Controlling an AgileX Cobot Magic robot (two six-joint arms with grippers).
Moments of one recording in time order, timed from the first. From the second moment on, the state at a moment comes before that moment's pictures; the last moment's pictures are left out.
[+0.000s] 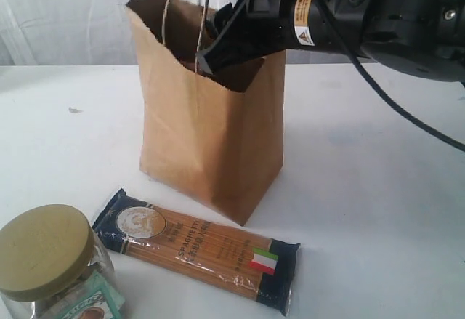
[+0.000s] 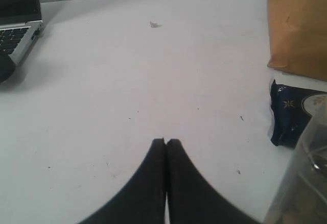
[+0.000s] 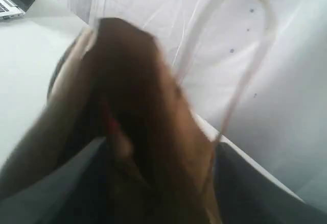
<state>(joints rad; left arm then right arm) -0.05 0.00 0.02 -0.08 0.37 0.13 0.67 1.47 -1.14 -0.88 0.09 0.60</state>
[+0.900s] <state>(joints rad) -0.05 0.00 0.02 -0.08 0.37 0.13 0.30 1.28 -1.03 -0.78 0.83 0.35</state>
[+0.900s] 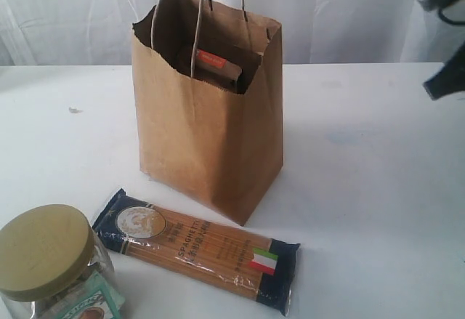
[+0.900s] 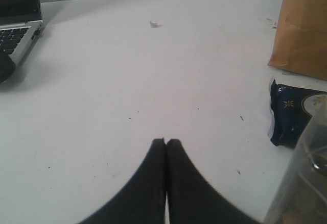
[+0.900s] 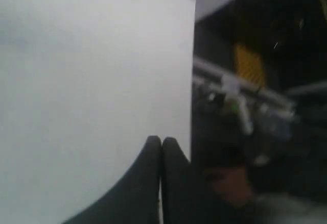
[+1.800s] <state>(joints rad) -0.05 0.00 0.02 -0.08 0.37 0.13 0.02 0.33 -0.41 -0.13 0.12 0.26</state>
